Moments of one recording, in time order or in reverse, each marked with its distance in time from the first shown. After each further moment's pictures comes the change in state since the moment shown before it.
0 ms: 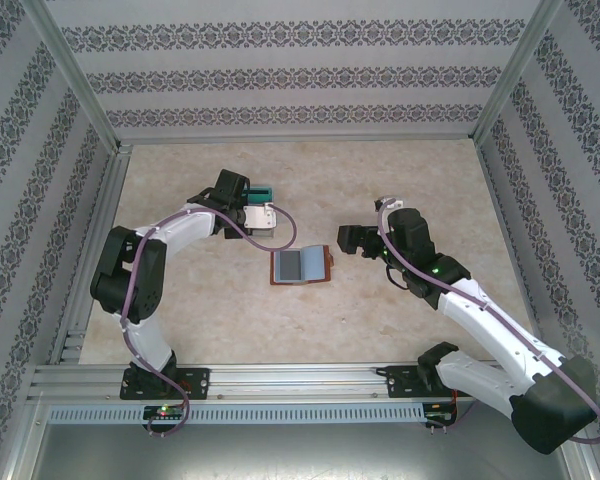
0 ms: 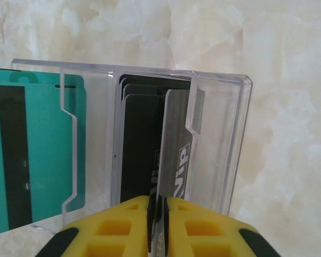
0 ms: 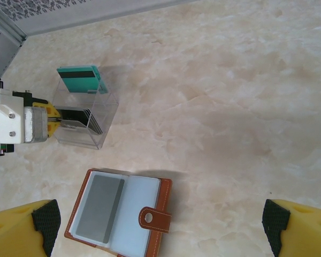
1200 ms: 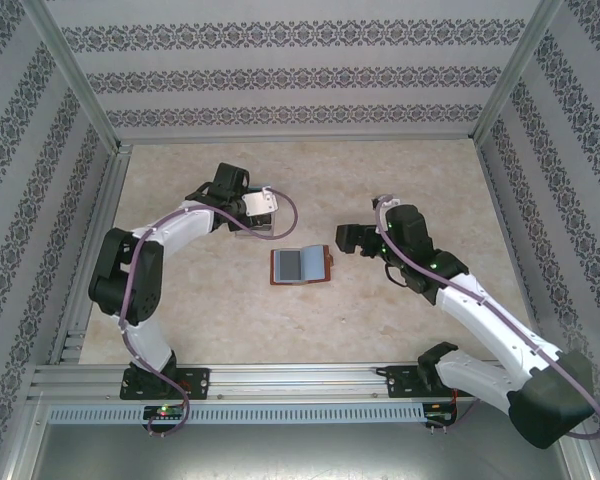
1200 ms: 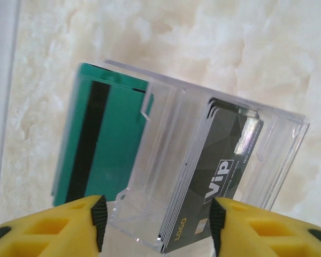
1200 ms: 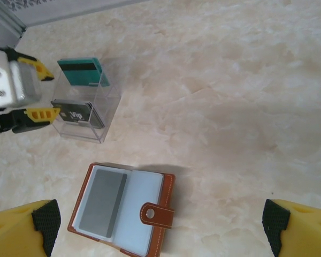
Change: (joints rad) left arm 0.000 -0.039 0.033 0.051 -0.021 -0.221; right arm -0.005 0.051 0.047 -0.038 -0.039 -0.001
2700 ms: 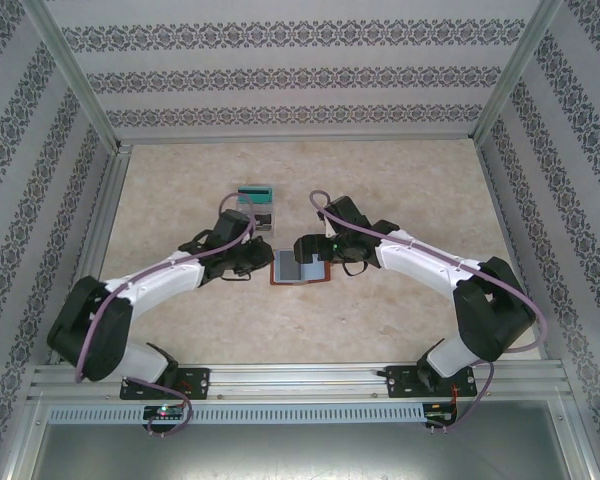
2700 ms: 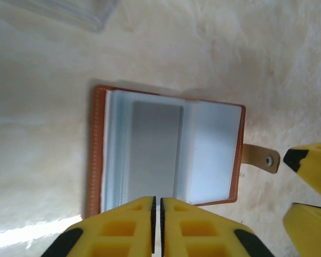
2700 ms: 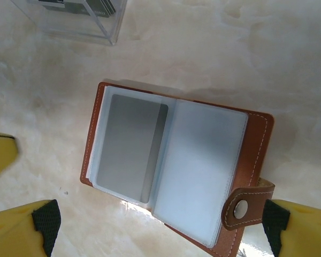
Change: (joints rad) left arm -0.203 -0.317 -0.432 0.134 0.214 -1.846; right arm 0.159 0.500 0.233 -0.121 -0.127 0.104
